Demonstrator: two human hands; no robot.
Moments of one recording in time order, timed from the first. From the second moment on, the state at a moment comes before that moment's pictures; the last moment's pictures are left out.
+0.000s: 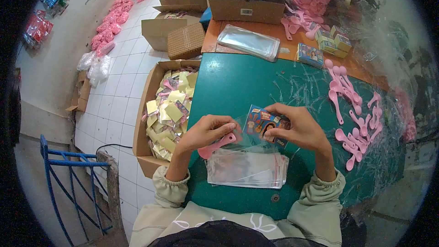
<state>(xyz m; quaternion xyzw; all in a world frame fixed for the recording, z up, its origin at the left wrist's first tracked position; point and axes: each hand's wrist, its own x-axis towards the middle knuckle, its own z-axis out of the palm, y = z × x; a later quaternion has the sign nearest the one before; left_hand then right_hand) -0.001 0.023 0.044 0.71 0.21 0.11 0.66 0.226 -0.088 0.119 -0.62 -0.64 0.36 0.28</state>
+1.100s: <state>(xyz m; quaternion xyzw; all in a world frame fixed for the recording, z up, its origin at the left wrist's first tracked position) 0.004 0.015 0.053 0.76 0.24 0.09 0.60 0.227 -0.089 0.115 -0.61 -0.61 0.40 0.29</state>
